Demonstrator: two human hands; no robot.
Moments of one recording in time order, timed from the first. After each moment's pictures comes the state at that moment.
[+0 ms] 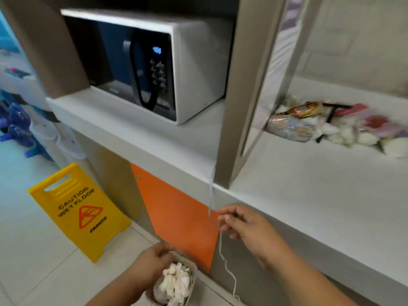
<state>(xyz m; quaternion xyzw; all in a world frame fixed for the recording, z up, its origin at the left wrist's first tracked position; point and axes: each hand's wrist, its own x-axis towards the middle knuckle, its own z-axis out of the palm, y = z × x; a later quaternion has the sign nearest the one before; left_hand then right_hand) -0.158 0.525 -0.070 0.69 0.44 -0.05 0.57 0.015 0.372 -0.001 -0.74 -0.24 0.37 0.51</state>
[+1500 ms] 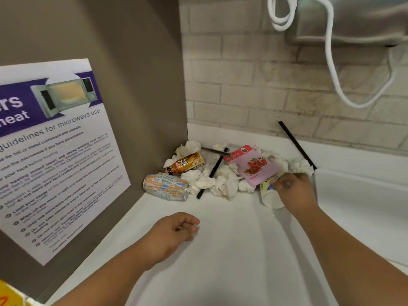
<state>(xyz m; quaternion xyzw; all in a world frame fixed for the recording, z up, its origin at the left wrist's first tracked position) 0.216 0.365 0.065 0.80 0.23 -0.03 0.56 0.448 0.147 0.067 -0.94 -0.09 -0.02 0.34</state>
